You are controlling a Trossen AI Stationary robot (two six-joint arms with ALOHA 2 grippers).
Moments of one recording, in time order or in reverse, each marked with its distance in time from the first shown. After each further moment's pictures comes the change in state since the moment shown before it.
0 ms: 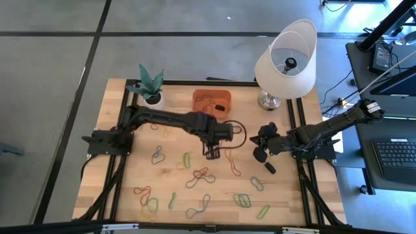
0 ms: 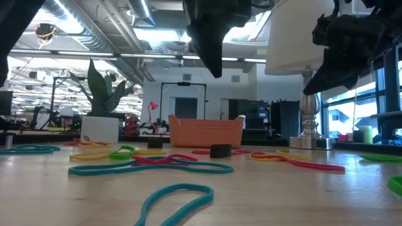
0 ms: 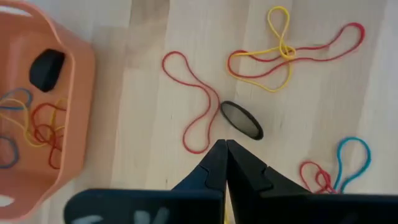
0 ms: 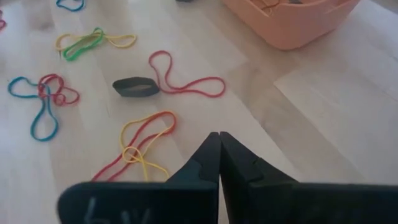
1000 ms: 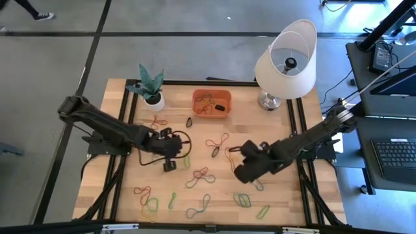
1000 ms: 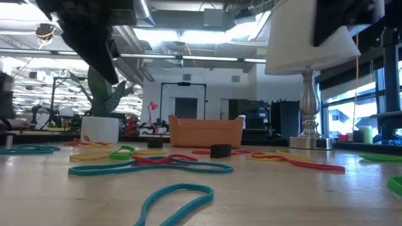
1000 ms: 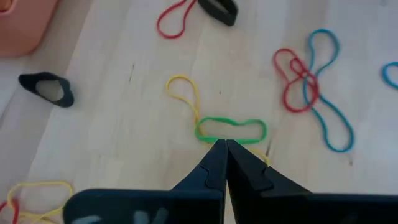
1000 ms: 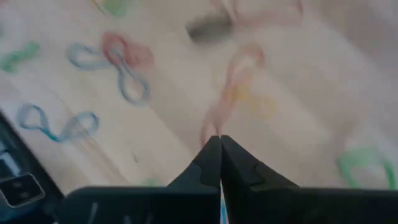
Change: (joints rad) left arm -0.251 -0.773 -1.097 0.545 -0.093 -0.288; right arm 0.170 0.603 0.857 -0.730 -0.237 0.566
